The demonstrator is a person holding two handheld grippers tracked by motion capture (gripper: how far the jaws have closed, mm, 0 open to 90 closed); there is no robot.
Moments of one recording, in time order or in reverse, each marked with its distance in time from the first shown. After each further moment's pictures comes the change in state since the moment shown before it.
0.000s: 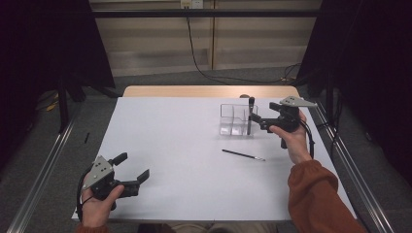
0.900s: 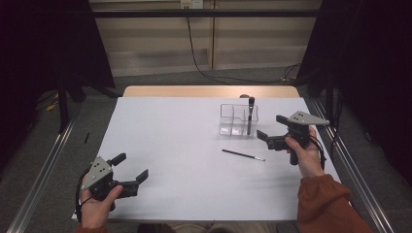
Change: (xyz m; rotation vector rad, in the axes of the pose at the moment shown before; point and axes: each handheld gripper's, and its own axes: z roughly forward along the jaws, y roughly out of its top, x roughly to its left) left arm 0.000 0.000 -0.003 -0.005 0.015 -0.005; right arm 0.028 -0.016 -0.052 0.015 0.027 -0.055
